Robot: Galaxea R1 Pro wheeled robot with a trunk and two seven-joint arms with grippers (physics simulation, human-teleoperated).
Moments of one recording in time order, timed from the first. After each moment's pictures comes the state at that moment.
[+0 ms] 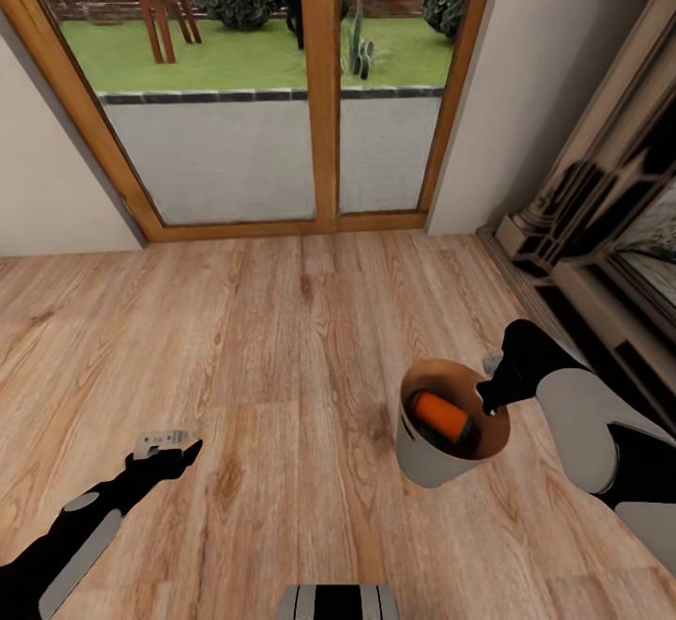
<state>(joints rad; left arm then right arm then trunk) -0.35 0.42 -0.26 -1.08 0.59 0.17 -0.02 -1.21 -0.14 -0.32 -0.34 1.21 1.04 0.92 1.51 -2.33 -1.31</state>
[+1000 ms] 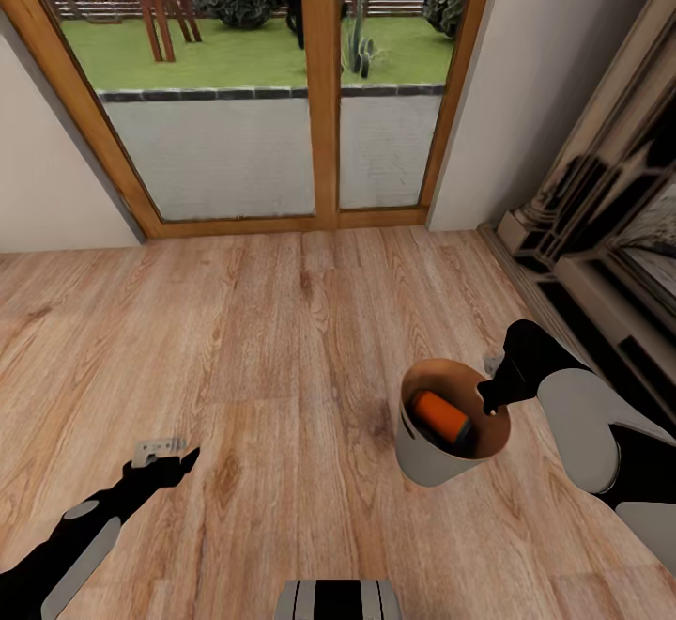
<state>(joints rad) -0.35 0.41 -0.26 -1.02 0.57 0.15 -0.02 -1.20 -0.14 -0.33 -0.35 1.21 1.04 0.92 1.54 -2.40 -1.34</state>
